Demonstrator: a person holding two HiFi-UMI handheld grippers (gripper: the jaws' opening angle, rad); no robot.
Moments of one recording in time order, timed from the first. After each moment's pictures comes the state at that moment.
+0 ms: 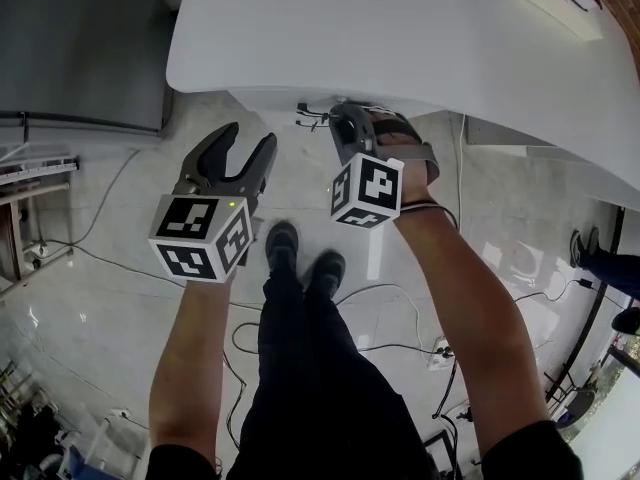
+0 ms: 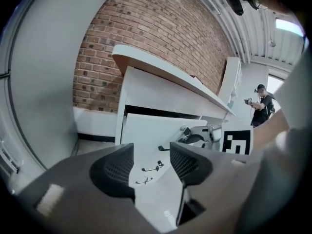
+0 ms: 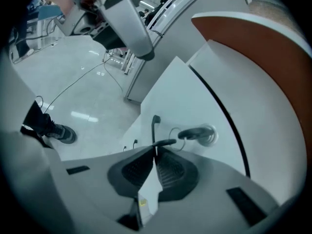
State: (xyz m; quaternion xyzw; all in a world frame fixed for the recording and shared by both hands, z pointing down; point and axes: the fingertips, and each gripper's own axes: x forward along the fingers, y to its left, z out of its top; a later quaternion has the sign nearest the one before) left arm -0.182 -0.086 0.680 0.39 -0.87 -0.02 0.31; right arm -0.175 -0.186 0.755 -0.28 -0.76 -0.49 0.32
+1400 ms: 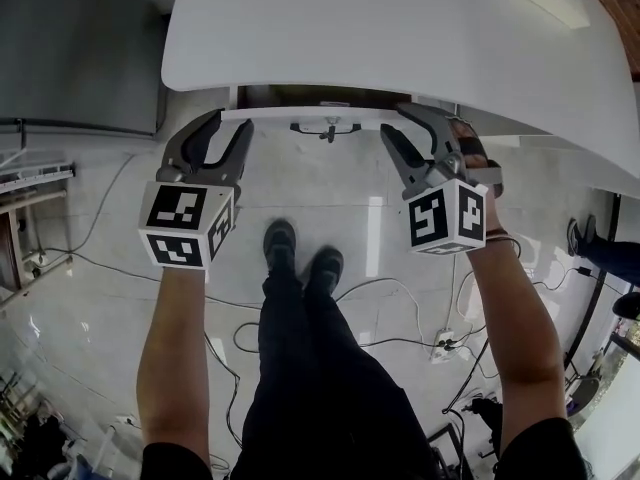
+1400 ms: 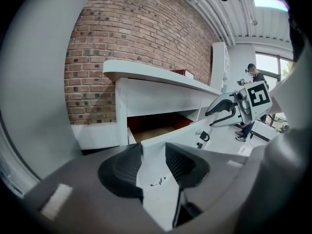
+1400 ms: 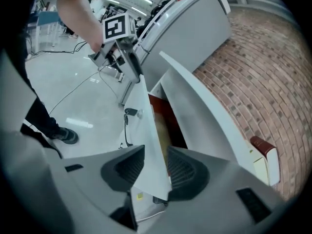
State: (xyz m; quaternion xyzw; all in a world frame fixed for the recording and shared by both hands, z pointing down) left arm -0.201 -0.074 0.671 0.42 -0.86 0.07 0.27; right arm -0.128 -0.248 0.663 -0.25 -0.80 -0.47 0.29
